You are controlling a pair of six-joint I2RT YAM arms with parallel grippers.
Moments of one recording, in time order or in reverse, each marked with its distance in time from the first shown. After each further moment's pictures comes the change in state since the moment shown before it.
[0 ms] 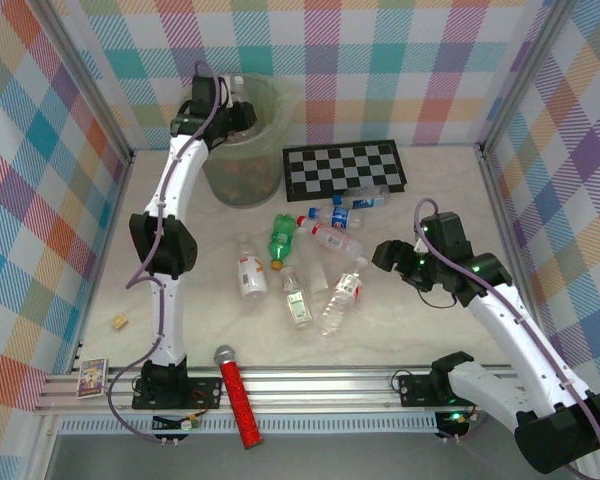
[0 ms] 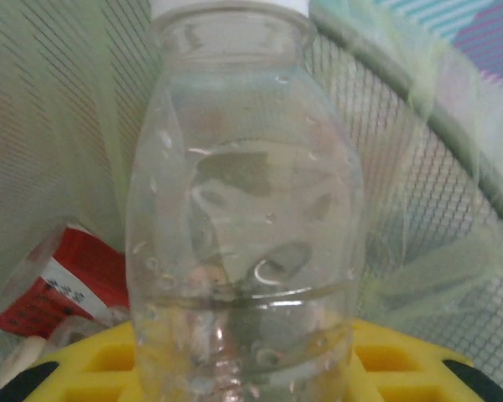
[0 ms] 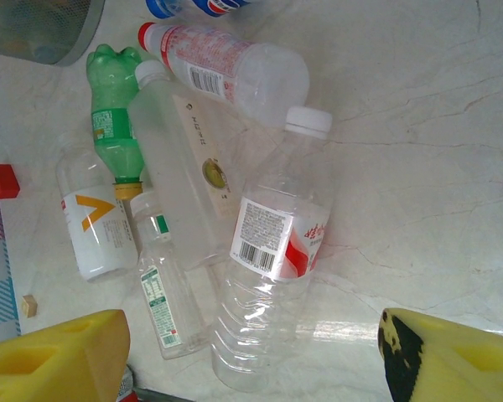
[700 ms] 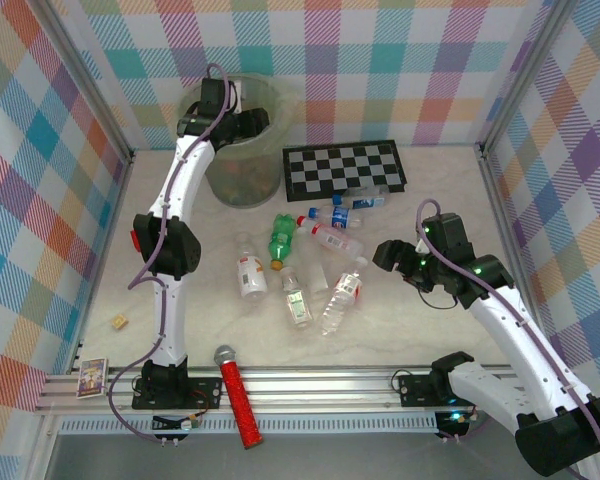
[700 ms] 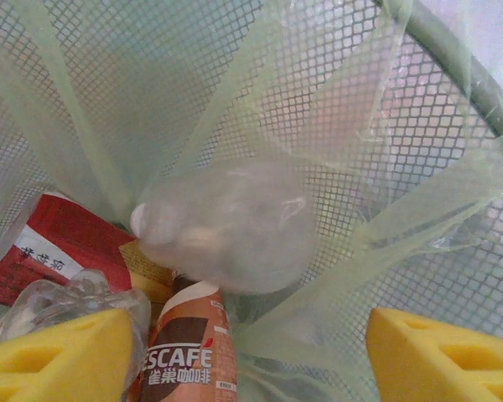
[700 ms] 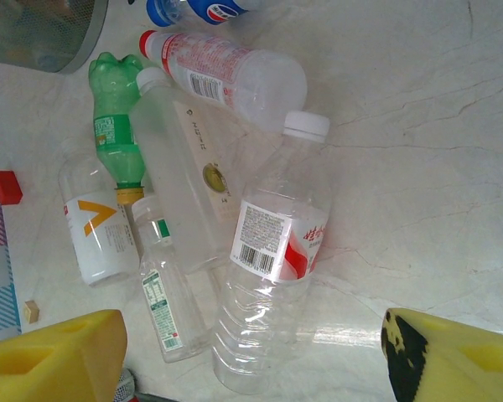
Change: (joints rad) left arm -0.024 0.001 0.008 -0.071 -0.014 0.056; right arm 0.000 -0.015 -0.002 -0.001 0.013 0.012
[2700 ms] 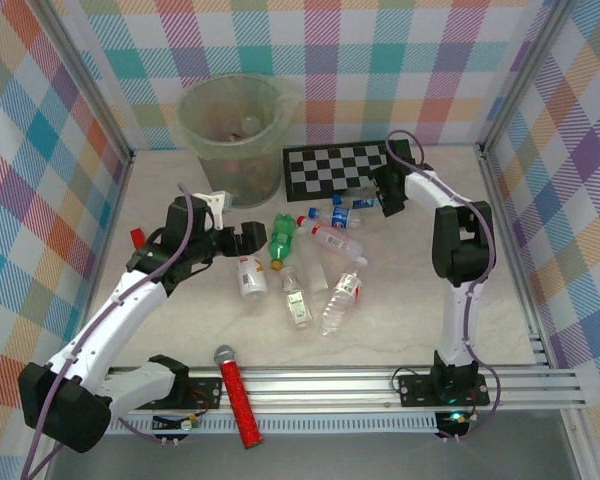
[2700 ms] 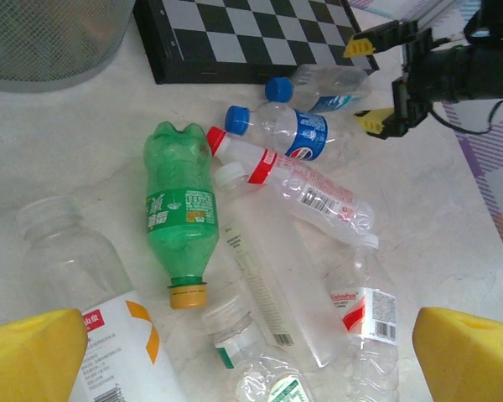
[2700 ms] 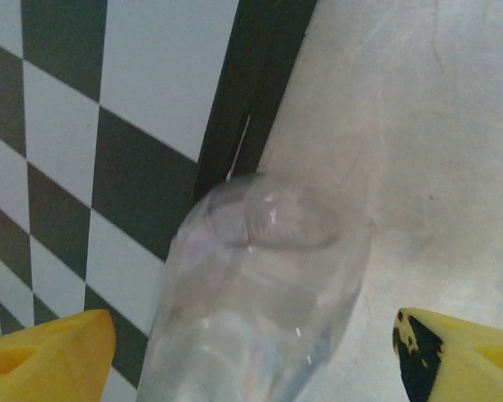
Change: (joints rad) left arm -0.185 -1.283 -1.586 0.295 0.079 -0.160; right arm -0.188 1.246 0.771 0.359 0.193 0.545
